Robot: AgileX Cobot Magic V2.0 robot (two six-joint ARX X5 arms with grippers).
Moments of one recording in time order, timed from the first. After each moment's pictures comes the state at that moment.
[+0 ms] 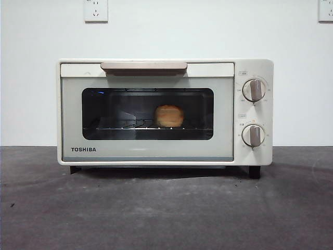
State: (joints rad) left arm 0.05 0.01 0.03 -0.17 0.13 0.14; right arm 0.82 0.90 1.04 -0.75 -0.02 0.12
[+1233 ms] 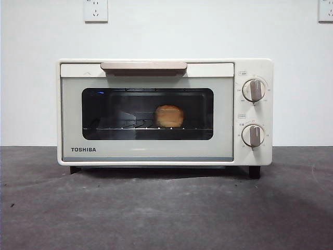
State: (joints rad) left arm 0.05 0.01 0.03 -0.17 0.13 0.14; right arm 0.00 0.07 0.16 -0.05 -0.10 0.00
